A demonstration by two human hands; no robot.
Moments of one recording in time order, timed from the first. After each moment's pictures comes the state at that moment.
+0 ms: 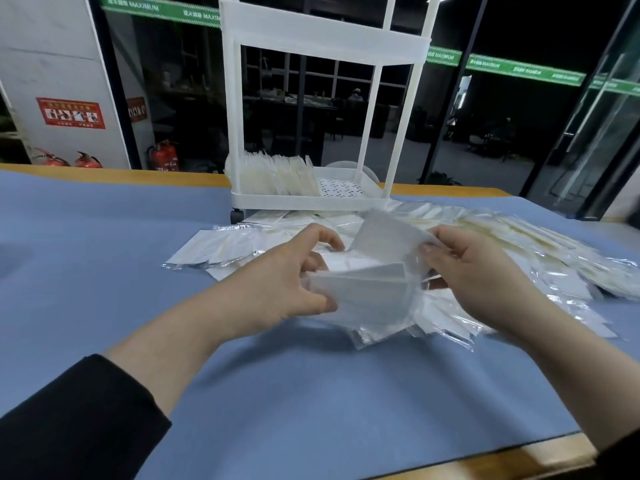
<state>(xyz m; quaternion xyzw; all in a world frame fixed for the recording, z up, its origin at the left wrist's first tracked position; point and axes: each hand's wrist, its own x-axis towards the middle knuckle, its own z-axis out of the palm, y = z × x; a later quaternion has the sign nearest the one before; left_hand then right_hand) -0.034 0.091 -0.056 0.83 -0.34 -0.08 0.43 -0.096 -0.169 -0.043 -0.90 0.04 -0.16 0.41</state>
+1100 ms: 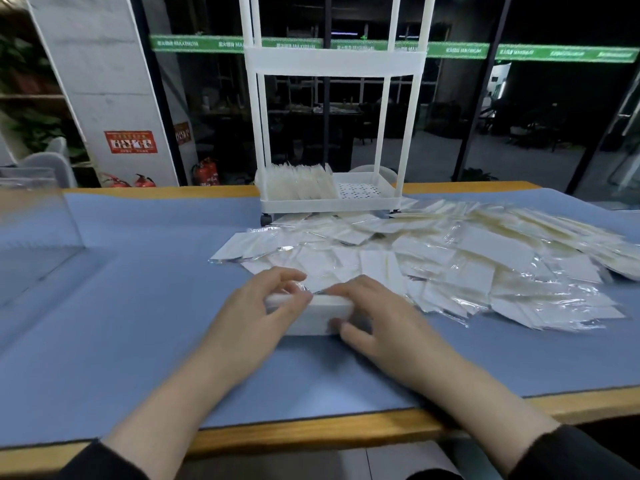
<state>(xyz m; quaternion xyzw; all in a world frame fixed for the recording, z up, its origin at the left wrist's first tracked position) -0.109 0.121 -0.086 0.85 -0.18 0.09 0.49 -0.130 -0.093 -0.100 -0.93 -0.21 -0.15 0.27</state>
